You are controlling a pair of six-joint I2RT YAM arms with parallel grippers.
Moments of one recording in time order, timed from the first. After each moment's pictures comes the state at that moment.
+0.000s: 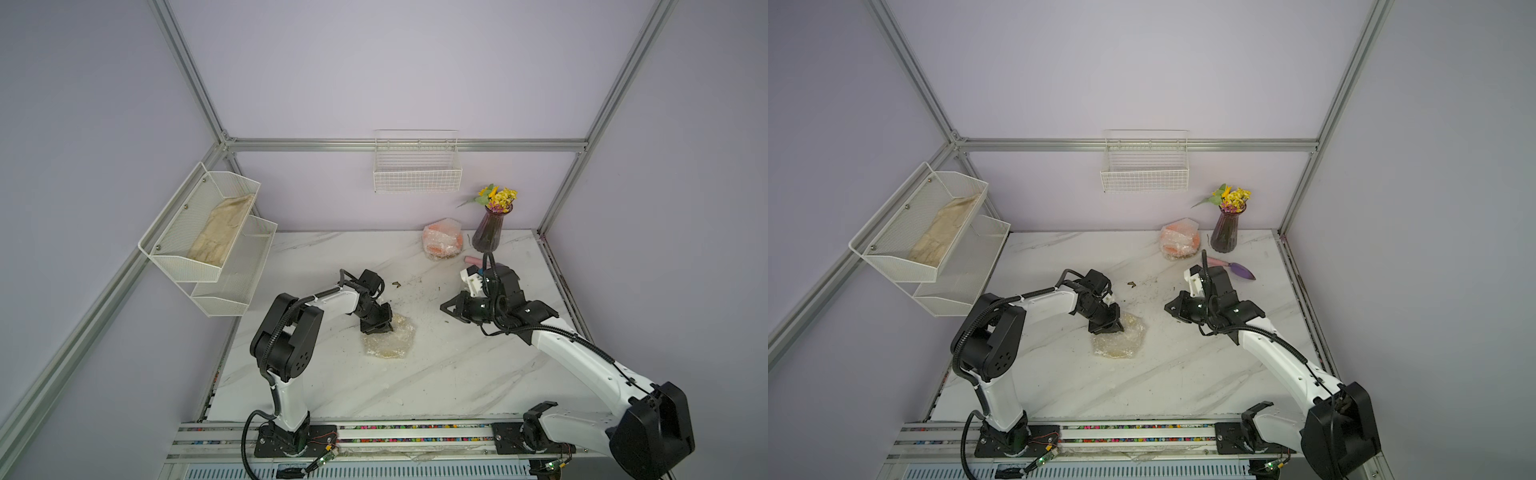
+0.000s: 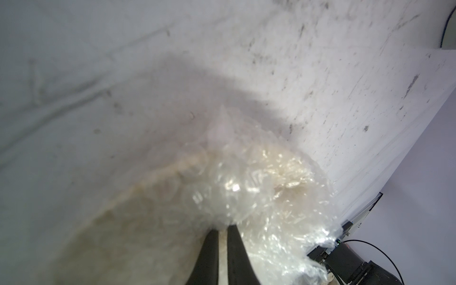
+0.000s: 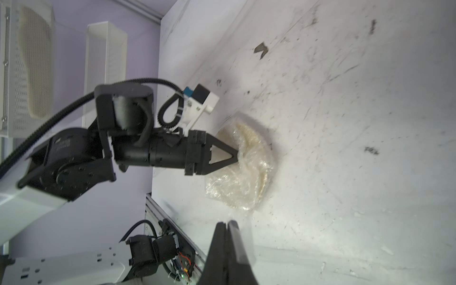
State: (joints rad) left arm -0.46 1.87 1.16 -0.60 0.45 -0.66; right arm 0.54 1.17 0.88 -0.40 -0.48 0.77
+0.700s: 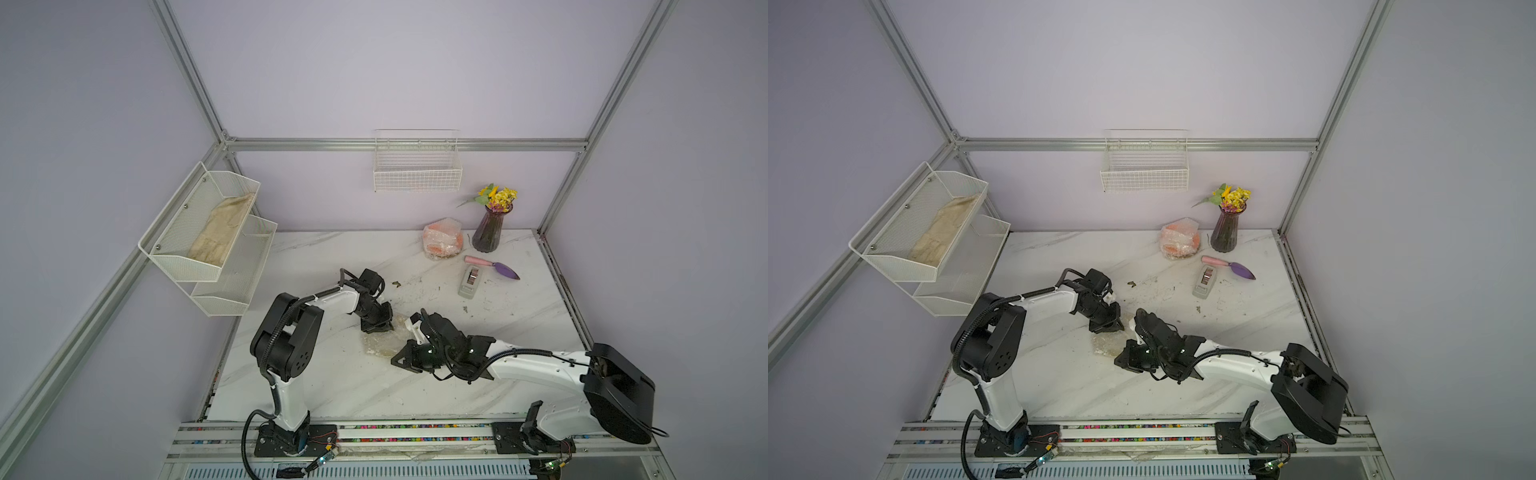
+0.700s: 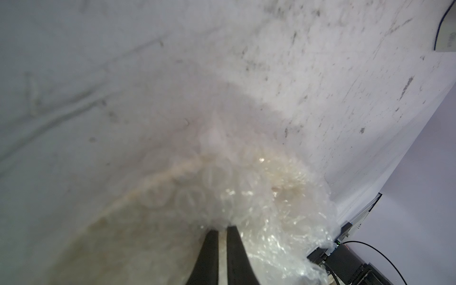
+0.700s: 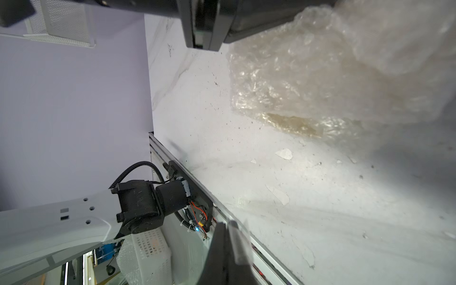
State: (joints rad) left arm -0.46 1.87 1.16 -0.58 0.45 -0.65; right arm 1.00 1.47 0.74 0.05 -0.39 1.16
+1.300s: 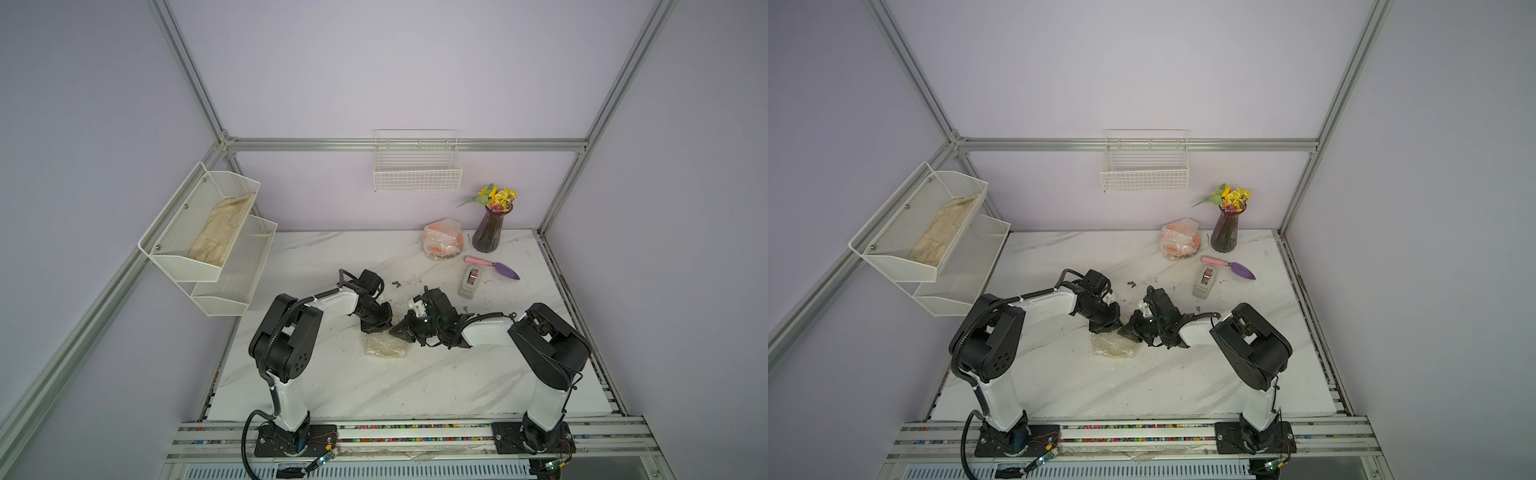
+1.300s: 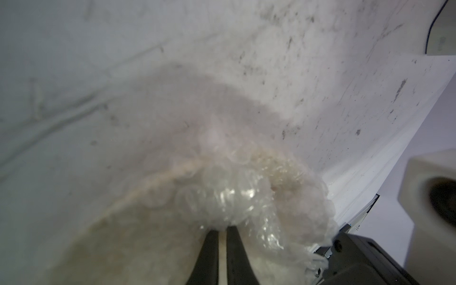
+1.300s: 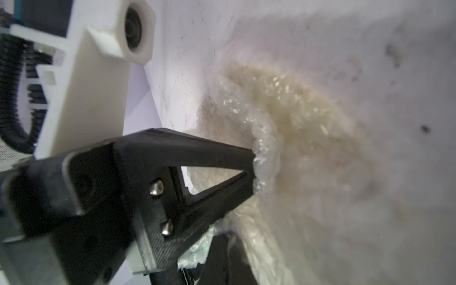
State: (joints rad) left arm -0.46 1.86 1.14 -0.55 0.45 -0.66; right arm 0.71 1.85 0.86 0.32 -0.61 1.26
